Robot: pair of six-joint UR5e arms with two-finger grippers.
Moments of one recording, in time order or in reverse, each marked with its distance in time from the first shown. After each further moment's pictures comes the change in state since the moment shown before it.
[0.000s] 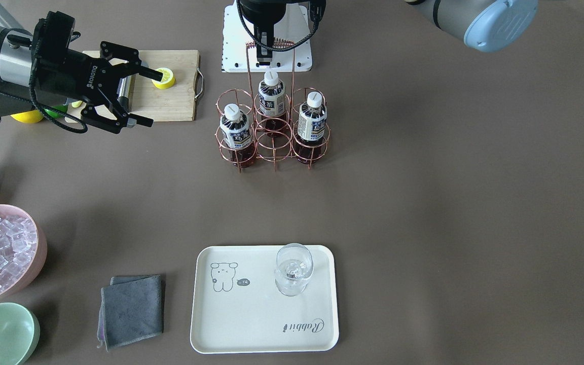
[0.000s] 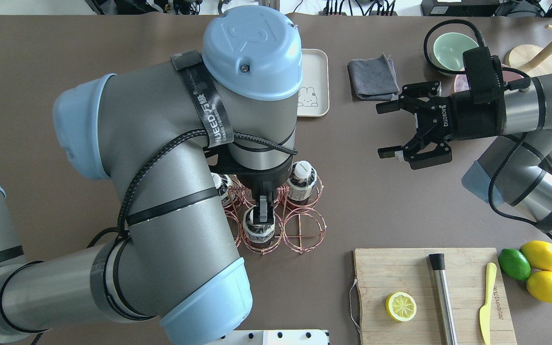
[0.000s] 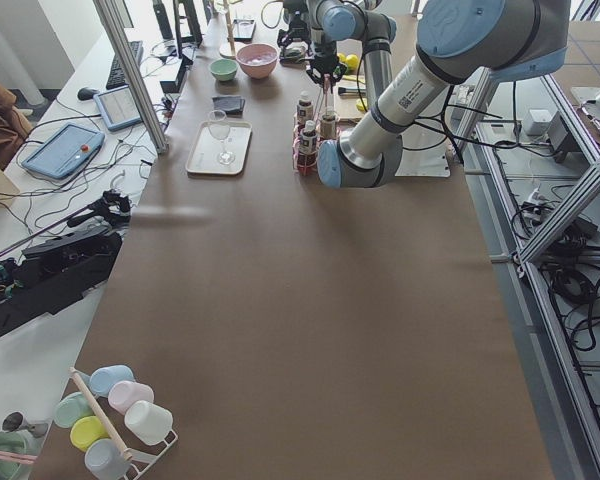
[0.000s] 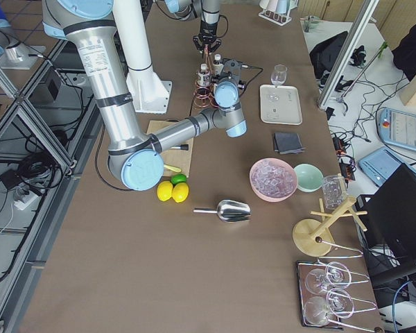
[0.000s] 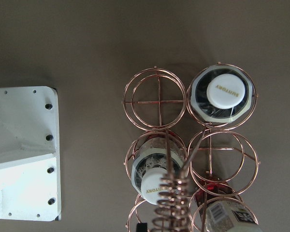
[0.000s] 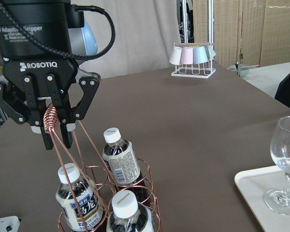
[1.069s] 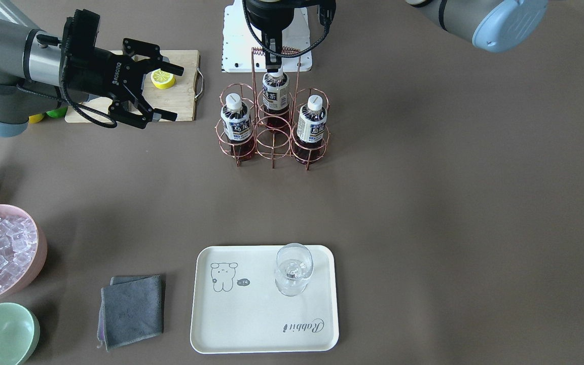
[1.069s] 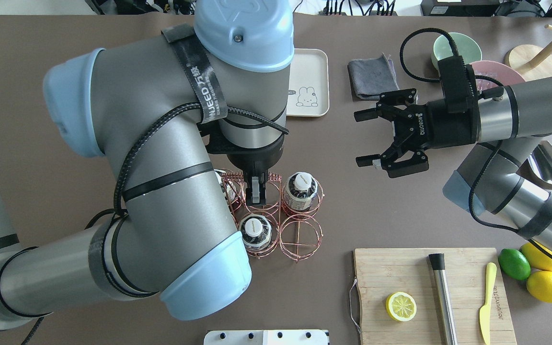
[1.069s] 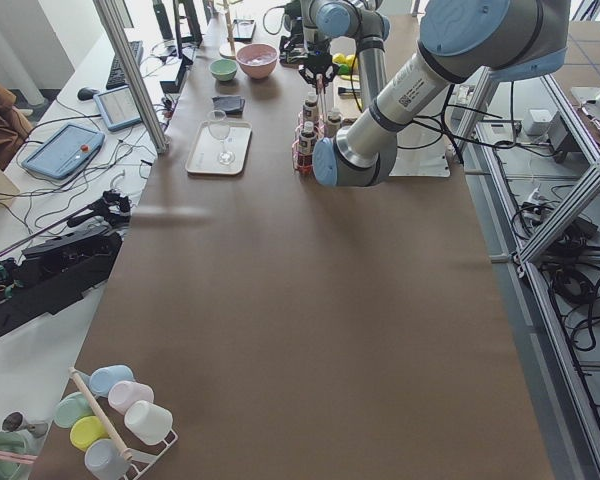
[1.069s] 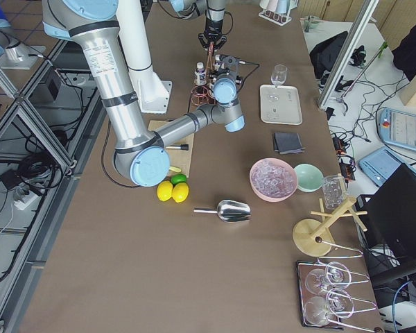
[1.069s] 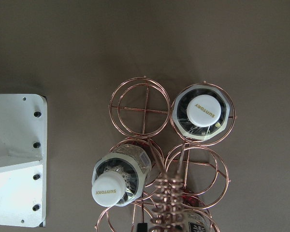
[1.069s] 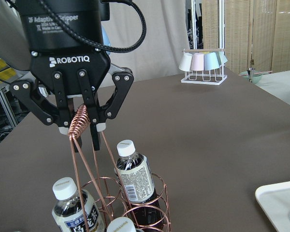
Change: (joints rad) left arm -0.043 -0.009 0.016 0.029 -0.004 0.011; right arm -0.058 0.037 -0.007 -0.002 -0.038 0.000
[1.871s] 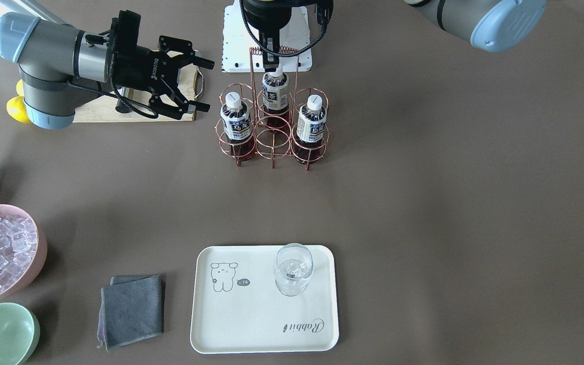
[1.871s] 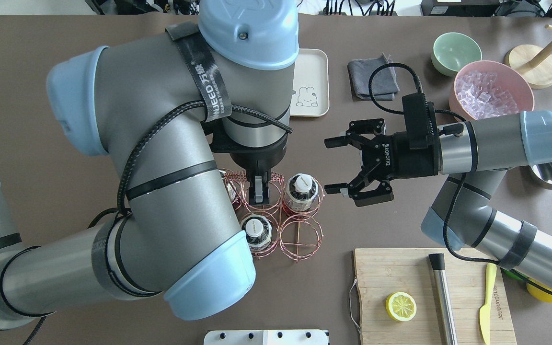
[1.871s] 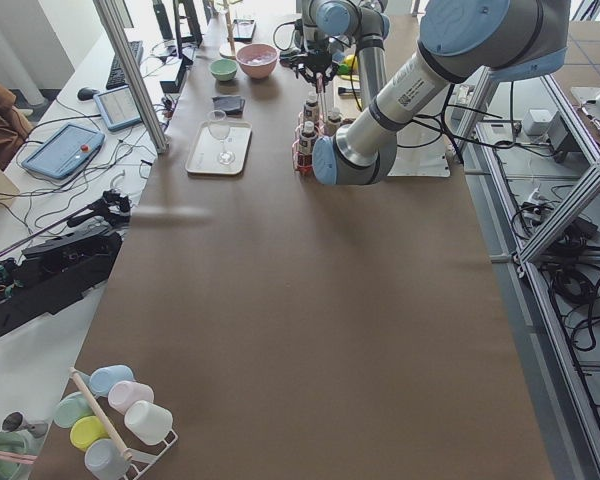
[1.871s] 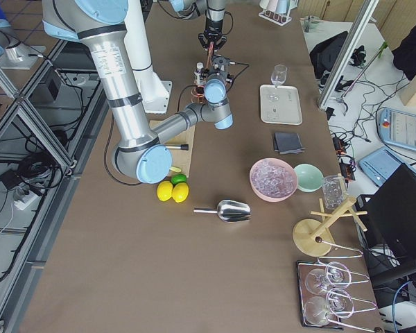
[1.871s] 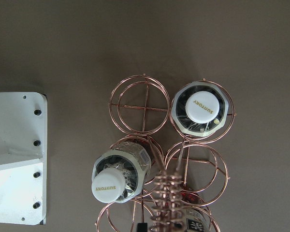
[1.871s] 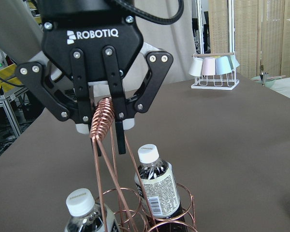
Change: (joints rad) left arm 0.001 -0.011 0.008 0.001 0.000 0.001; right arm -0.145 0.003 0.007 -0.001 -0.139 -0.031
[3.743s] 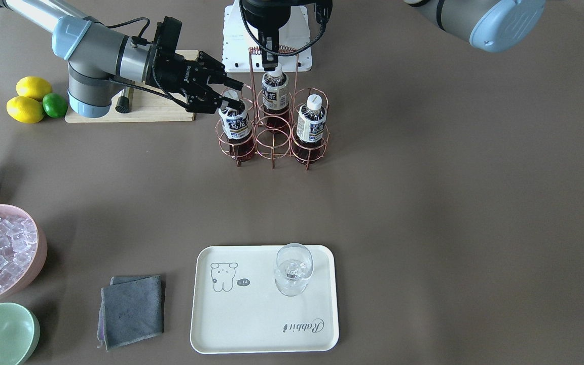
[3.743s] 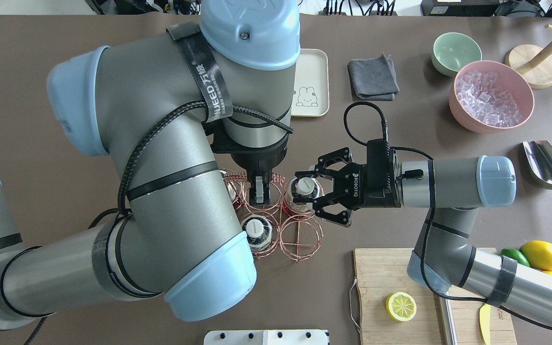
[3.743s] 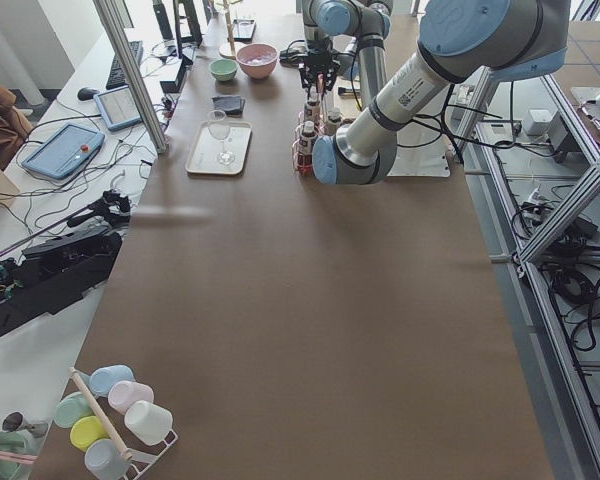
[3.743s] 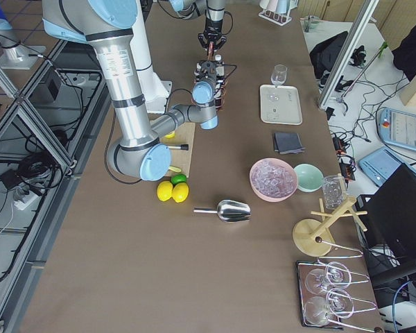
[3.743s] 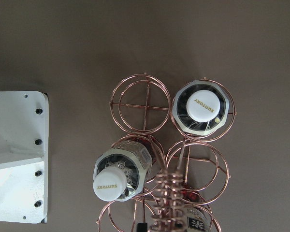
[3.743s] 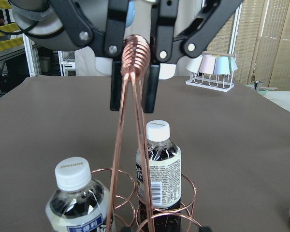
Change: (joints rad) left arm 0.001 -0.003 0.000 0.002 -0.001 -0.002; right arm -0.159 -0.011 -0.006 -0.069 -0.223 -0.264
